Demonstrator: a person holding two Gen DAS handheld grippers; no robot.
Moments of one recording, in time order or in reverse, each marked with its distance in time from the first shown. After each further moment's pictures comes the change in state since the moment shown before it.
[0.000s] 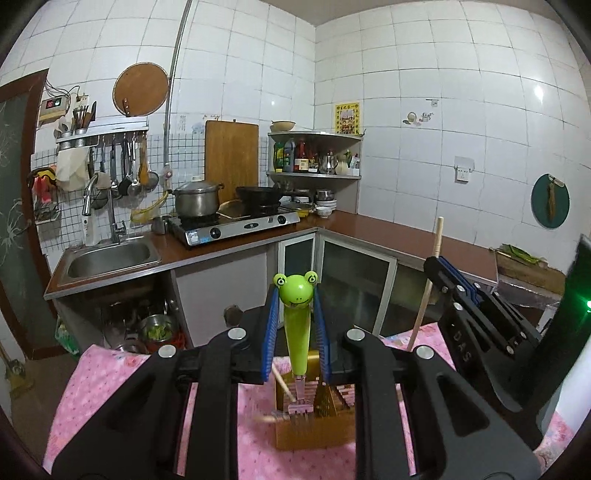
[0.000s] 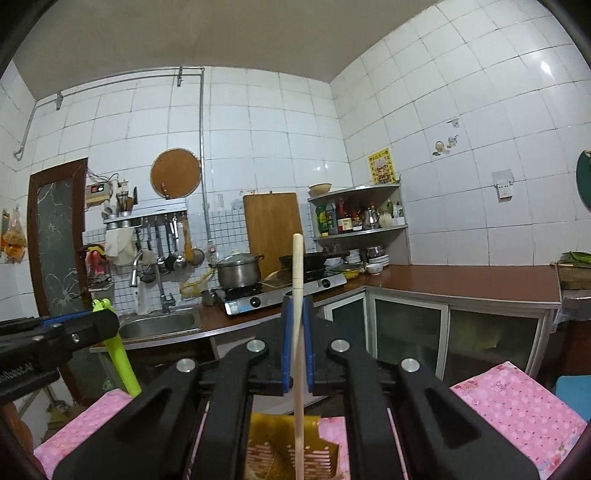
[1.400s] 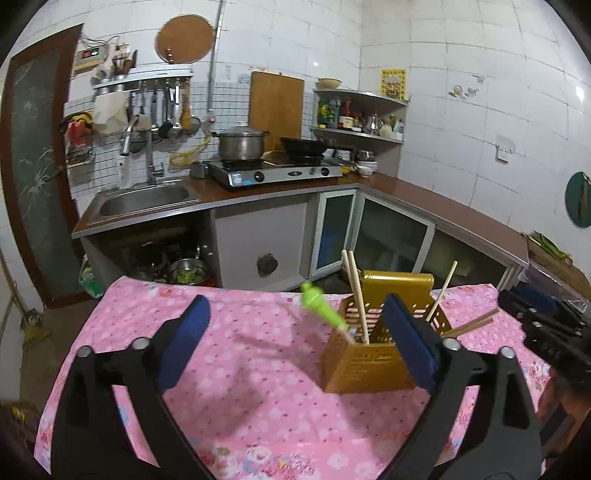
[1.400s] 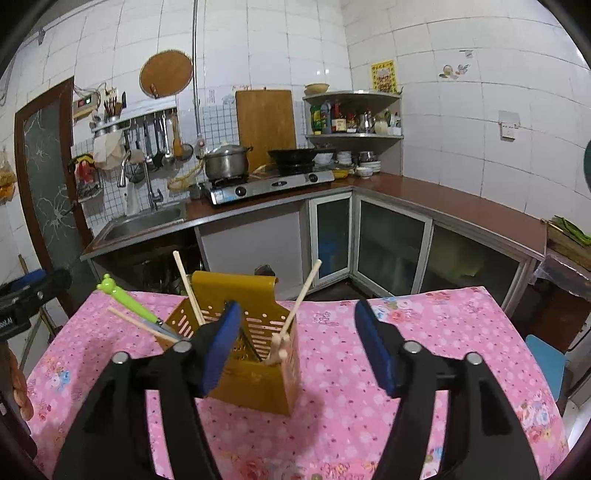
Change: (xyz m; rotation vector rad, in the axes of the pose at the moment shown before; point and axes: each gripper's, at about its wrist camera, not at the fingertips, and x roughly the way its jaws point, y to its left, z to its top) left arm -0.018 0.069 -0.072 -0.099 0.159 0.128; right arm -0.023 -0.035 -0.051 -0.074 0.427 -0.041
